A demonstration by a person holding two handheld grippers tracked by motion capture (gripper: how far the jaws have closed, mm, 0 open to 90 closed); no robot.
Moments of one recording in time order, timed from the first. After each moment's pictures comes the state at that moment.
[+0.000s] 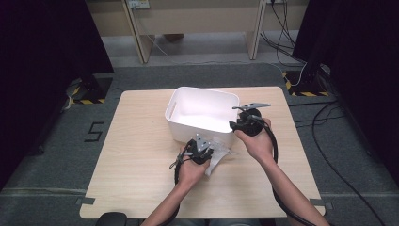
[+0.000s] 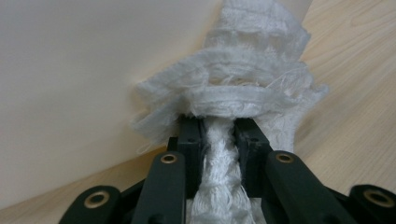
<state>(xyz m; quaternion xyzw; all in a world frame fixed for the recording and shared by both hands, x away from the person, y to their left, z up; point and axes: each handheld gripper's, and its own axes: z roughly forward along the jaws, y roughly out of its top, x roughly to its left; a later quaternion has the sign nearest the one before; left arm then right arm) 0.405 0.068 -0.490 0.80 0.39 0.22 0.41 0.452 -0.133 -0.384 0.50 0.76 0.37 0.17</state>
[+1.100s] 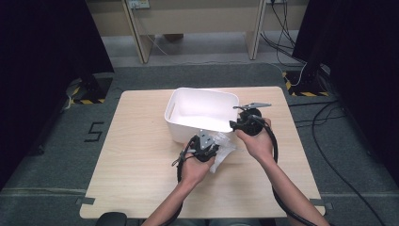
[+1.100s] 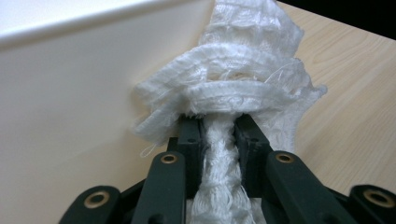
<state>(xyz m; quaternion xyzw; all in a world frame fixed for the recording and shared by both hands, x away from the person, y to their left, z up) 0.398 0.054 -0.455 0.79 0.37 0.22 0.44 0.454 -0.134 -0.385 0.50 0.76 0.38 0.17</state>
